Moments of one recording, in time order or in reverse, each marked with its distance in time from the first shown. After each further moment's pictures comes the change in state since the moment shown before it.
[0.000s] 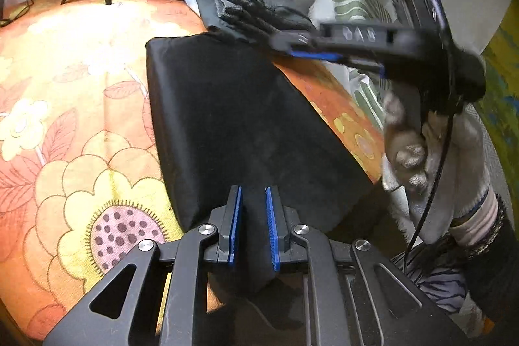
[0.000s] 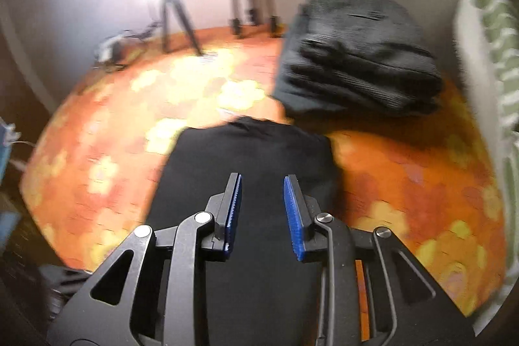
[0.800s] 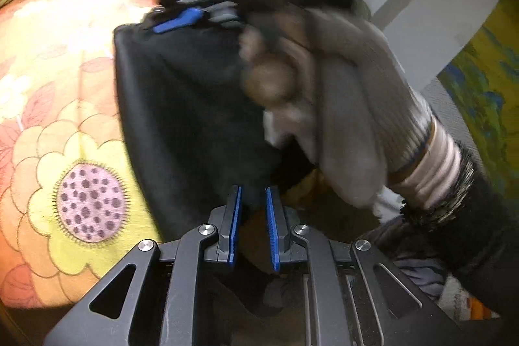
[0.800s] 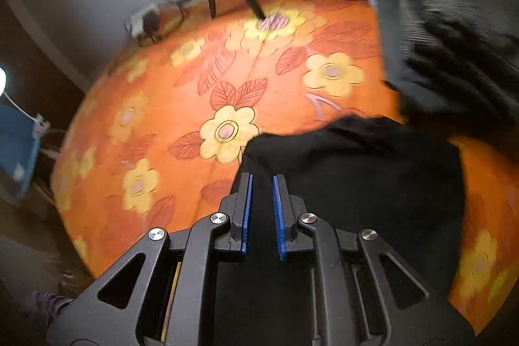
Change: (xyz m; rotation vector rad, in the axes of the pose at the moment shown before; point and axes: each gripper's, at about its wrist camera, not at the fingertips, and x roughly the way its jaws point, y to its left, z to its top) left arm -0.019 -0.021 -0.025 0.008 0.034 -0.120; right arm 0.068 0.041 0.023 0.015 0.146 0.198
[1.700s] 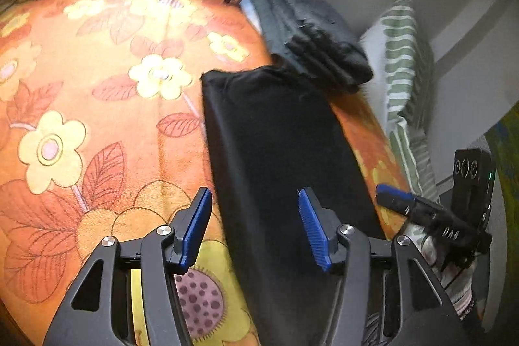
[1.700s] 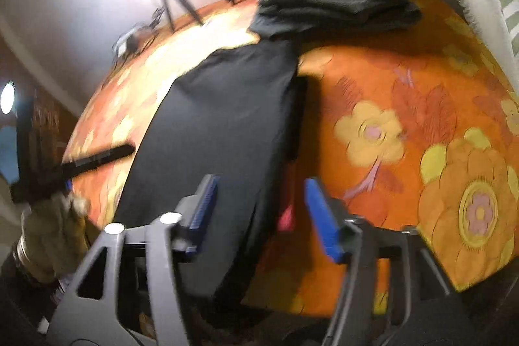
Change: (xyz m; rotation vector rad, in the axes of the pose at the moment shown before) left arm 0.007 0.068 0.055 -0.212 -0.050 0.215; right arm -0.089 -0.101 -0.114 0.140 -0.084 -0.031
